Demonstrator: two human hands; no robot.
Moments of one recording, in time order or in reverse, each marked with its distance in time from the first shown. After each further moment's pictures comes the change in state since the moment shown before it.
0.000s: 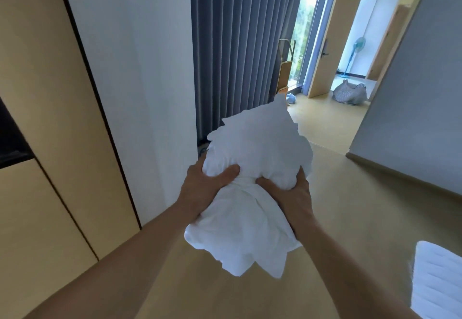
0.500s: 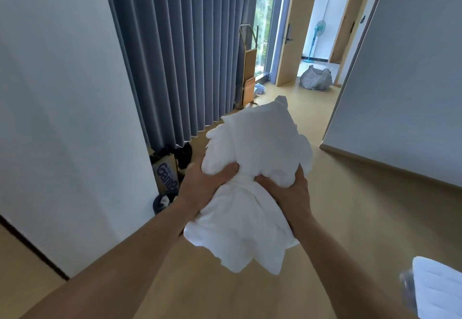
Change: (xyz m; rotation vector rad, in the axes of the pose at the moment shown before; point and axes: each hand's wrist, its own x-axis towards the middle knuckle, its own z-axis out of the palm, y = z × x) left_hand 0.294 -0.012 0.146 0.069 -0.130 0.053; right_hand 0.280 0.042 -0.021 0.039 0.179 0.032
